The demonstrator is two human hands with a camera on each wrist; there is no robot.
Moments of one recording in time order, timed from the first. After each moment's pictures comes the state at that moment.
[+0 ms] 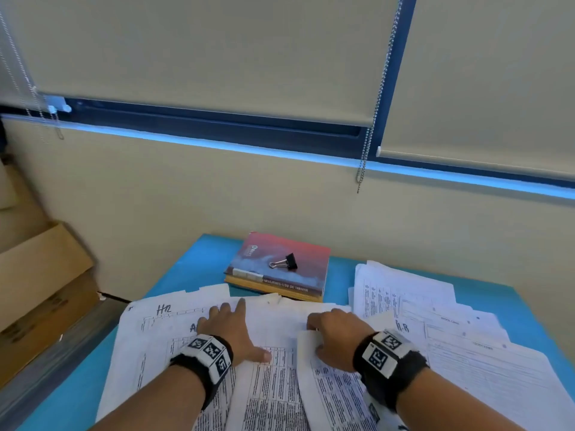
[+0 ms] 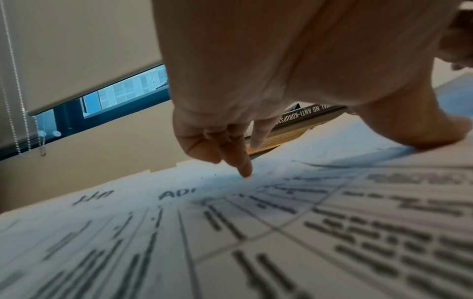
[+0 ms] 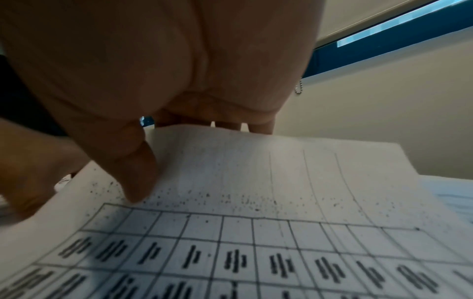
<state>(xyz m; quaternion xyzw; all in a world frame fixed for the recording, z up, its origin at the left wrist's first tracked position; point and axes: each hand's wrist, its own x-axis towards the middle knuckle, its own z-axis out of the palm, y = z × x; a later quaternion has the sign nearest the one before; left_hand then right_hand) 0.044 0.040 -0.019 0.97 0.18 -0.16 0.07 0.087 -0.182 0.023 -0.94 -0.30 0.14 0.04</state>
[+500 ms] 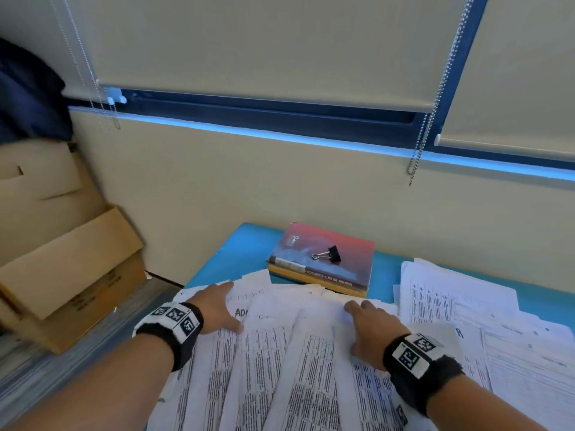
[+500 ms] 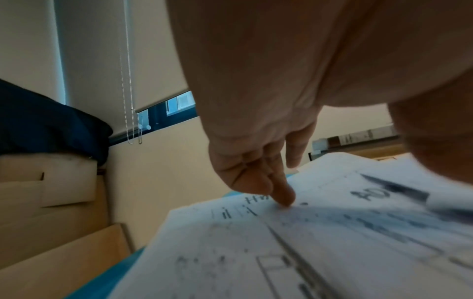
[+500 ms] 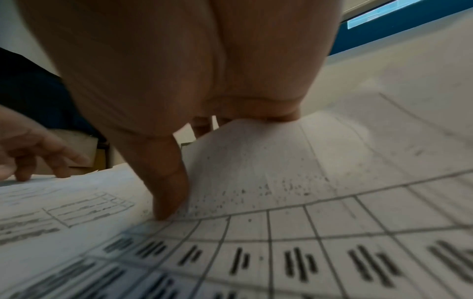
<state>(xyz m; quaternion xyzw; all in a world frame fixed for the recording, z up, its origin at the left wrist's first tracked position) 0.019 0.158 -0.007 0.94 0.21 -0.16 0.21 0.087 -0.155 0.003 -0.96 -0.24 0.13 0.03</state>
